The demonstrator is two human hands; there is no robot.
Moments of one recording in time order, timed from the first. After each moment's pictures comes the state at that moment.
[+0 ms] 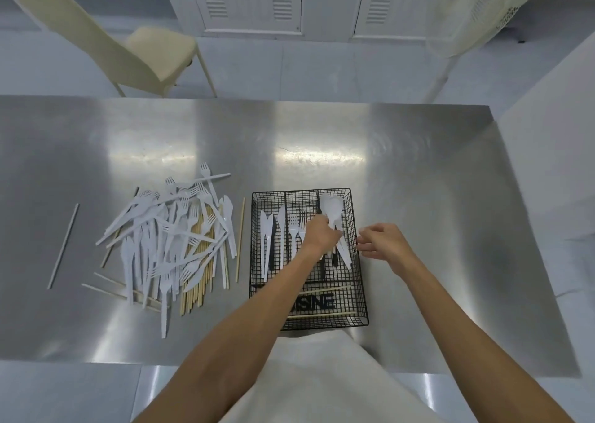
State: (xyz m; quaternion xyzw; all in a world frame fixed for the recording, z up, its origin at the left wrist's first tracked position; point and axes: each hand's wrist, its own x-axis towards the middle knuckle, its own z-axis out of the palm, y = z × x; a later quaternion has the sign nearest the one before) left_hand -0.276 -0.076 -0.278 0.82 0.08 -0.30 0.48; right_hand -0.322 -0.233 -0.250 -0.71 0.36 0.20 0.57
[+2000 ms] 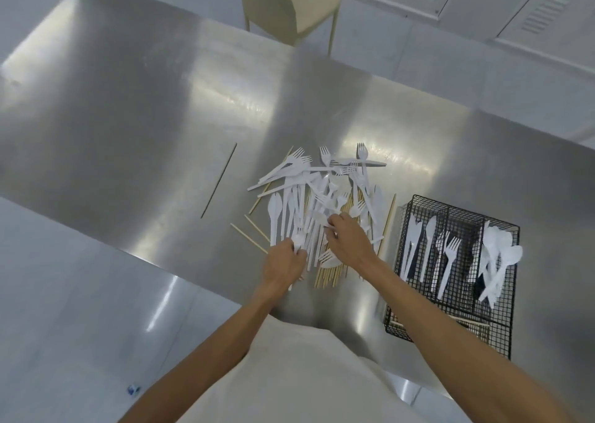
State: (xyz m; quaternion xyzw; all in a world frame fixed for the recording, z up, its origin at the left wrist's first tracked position) left_hand -0.368 0.323 -0.300 0.87 0.26 -0.18 0.38; right_hand -0.286 0.166 -0.291 -0.94 -0.16 0.18 0.26
